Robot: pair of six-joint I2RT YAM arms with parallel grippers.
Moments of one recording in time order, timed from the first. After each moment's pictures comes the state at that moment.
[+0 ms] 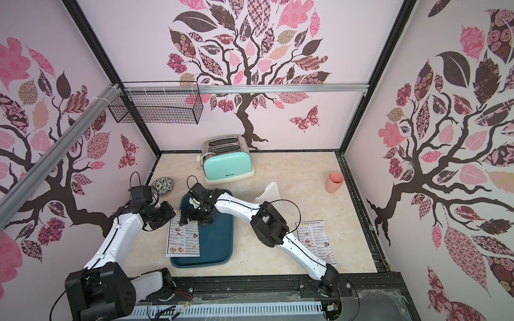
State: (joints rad) left arm 0.22 1.18 0.82 -0.77 0.21 -0.45; right arm 1.01 2.57 2.28 -0.68 -0.52 0.78
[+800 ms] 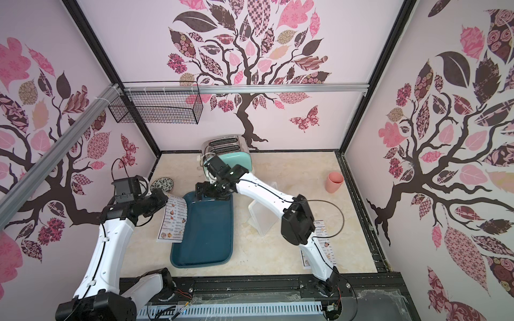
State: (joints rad) left arm 0.20 1.04 1.01 -0.77 0.25 -0.44; right arm 0.87 2.11 2.14 -0.88 -0.33 0.69
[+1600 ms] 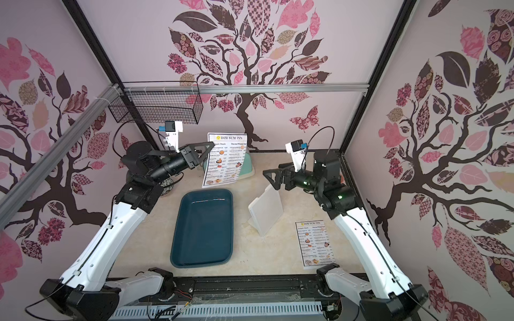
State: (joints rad) left arm -0.31 1.22 1.35 -0.01 0.65 -0.73; right arm 0.34 1.06 1.24 -0.40 -0.63 0.26
